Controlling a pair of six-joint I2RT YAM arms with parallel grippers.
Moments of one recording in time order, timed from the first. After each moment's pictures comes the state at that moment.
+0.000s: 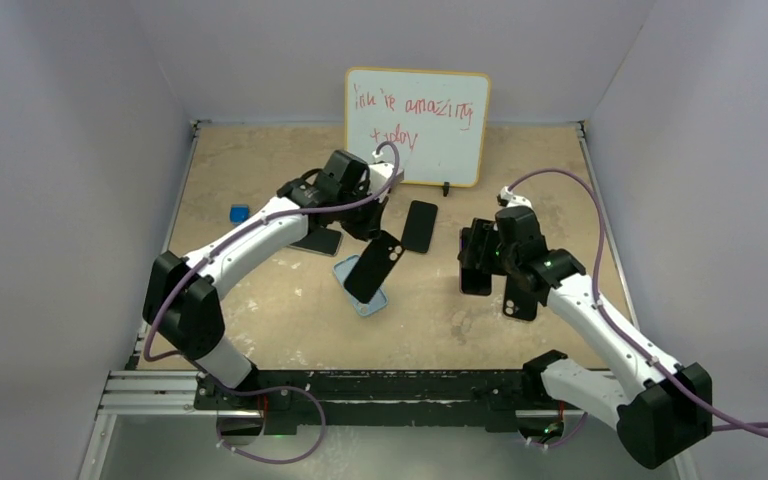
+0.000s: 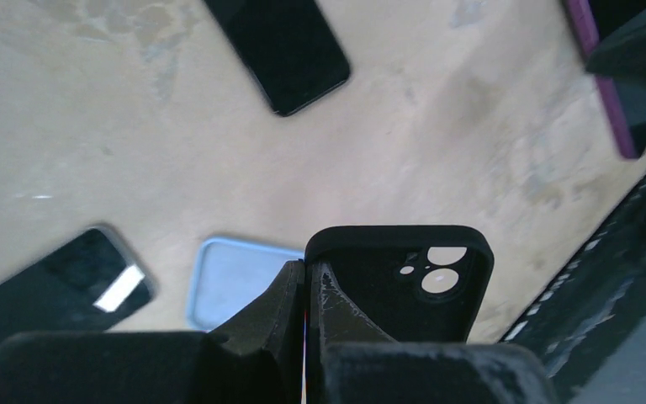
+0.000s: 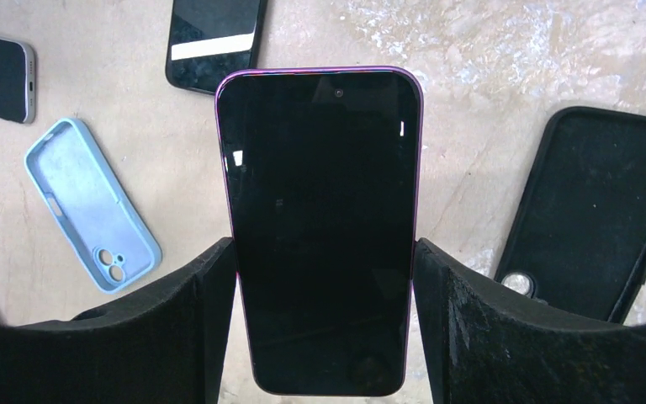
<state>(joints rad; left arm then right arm) -0.62 1.61 1.37 -0.66 0.24 0.07 0.42 1.03 0.77 -0.54 0.09 0.52</state>
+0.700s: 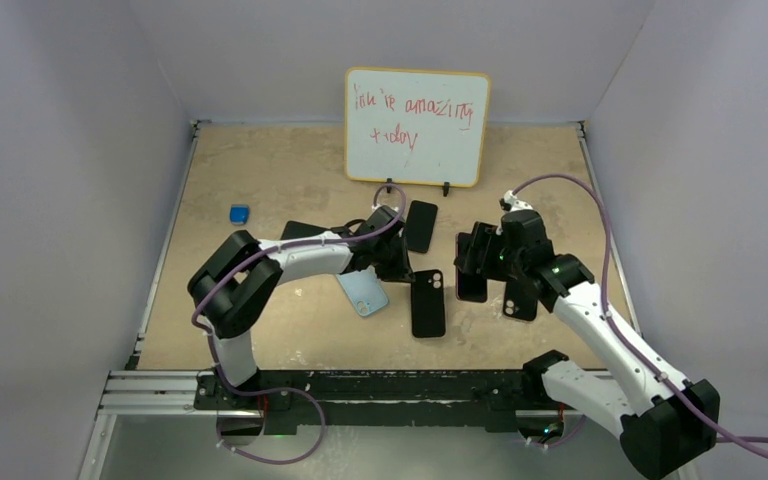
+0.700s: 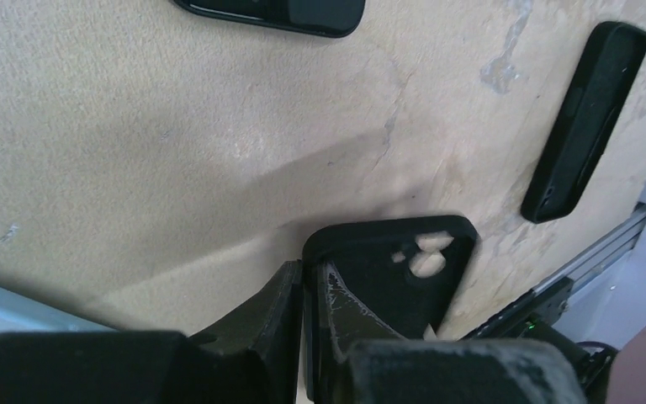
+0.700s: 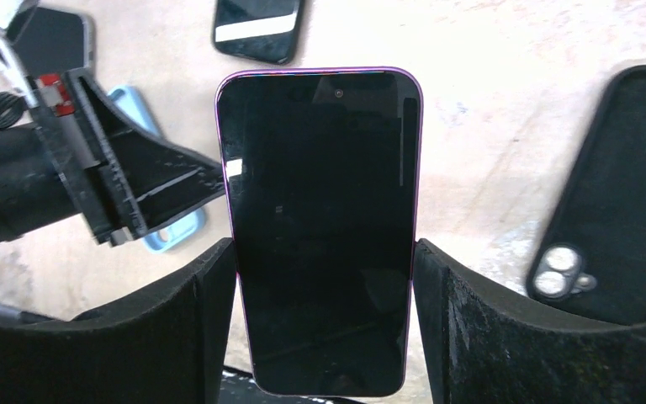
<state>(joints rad) -0.81 1.82 1.10 -0.20 0.15 -0.88 0.42 0.95 0.78 -0.62 0.01 0.58</state>
